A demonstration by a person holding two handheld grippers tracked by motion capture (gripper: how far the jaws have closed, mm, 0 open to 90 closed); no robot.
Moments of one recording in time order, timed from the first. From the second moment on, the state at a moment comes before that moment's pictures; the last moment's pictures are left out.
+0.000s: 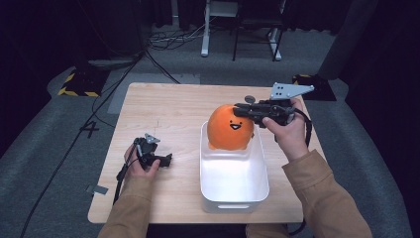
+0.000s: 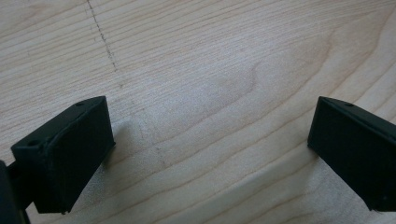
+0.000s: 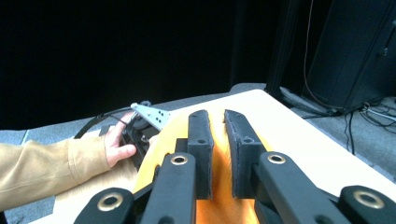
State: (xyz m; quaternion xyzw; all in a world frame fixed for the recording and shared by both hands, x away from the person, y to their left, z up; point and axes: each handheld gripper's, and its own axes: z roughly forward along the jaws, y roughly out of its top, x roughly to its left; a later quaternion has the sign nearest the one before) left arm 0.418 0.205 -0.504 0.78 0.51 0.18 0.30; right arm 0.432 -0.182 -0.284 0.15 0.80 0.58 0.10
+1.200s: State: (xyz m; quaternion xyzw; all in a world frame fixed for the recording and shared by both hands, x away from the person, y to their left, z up) left arm 0.418 0.205 -0.504 0.78 0.51 0.18 0.30; right arm 0.435 -0.150 -0.344 0.16 0.86 0.48 0.04
